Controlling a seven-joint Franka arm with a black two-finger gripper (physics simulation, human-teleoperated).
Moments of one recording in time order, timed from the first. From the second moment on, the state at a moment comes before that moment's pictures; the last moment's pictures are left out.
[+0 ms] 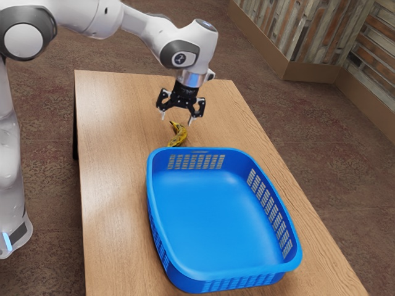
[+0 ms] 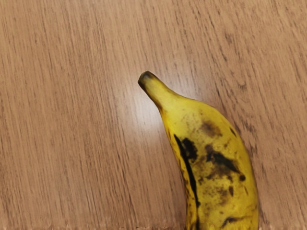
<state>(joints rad) 0.08 -0.06 0.18 -2.04 0.05 1.93 -1.11</state>
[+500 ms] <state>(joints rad) 0.08 -0.03 0.18 -2.04 -0.02 2.01 -1.09</state>
